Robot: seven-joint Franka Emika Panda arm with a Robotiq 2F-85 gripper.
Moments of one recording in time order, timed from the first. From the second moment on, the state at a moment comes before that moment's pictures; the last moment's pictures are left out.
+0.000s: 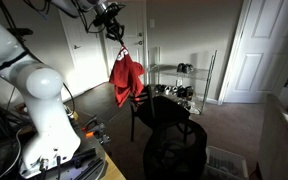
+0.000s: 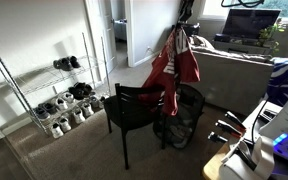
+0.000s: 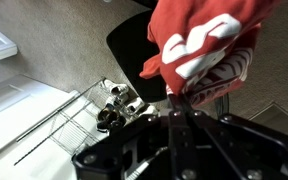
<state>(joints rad) 0.23 -0.46 0.20 -2.36 -0.28 2.25 -0.30</state>
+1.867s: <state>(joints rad) -0.07 -0.57 0.03 -2.24 -0.23 2.32 0.13</state>
